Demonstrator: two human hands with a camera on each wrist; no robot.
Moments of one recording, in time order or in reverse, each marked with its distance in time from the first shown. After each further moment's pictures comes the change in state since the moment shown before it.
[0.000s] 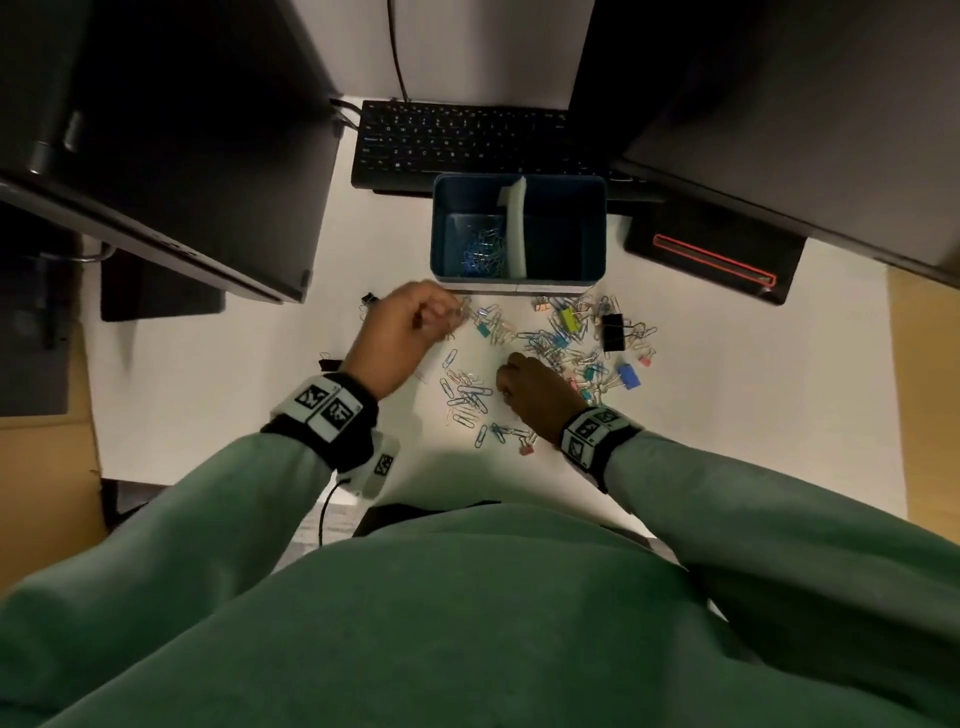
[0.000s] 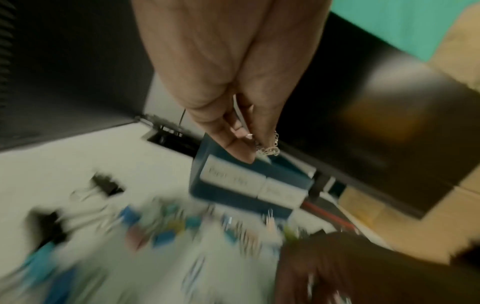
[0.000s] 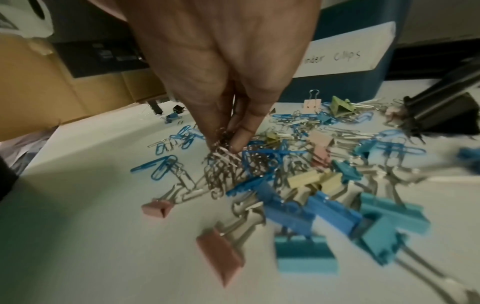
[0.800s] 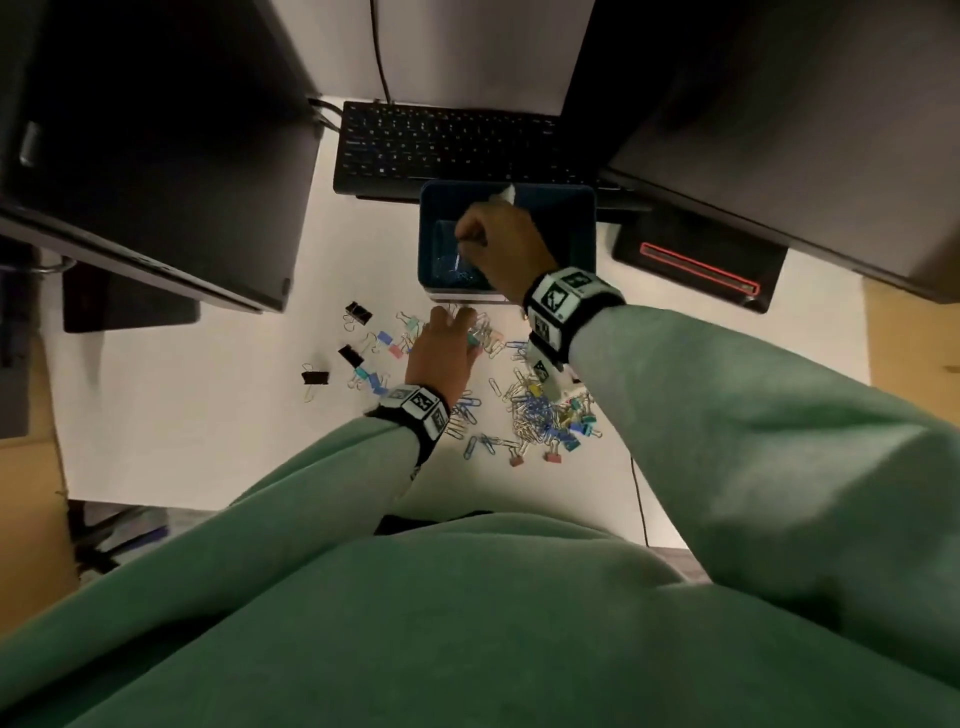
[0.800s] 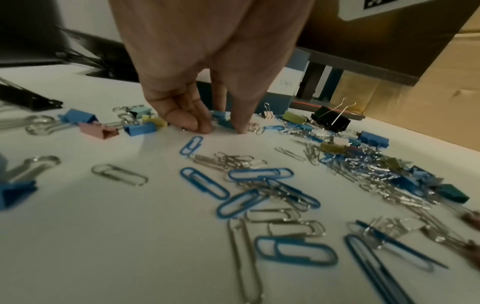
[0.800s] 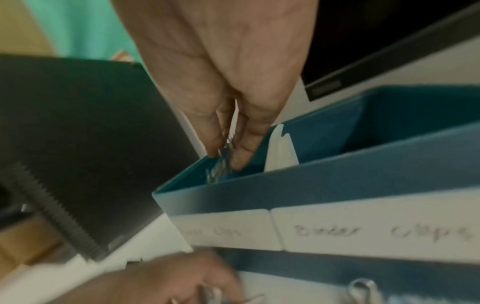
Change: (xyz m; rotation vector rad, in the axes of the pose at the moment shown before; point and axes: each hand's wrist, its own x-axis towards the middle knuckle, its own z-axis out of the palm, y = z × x) left_hand 0.039 -0.047 0.085 0.608 -0.046 -0.097; right_hand 0.103 -0.018 -0.135 0.399 0.423 0.107
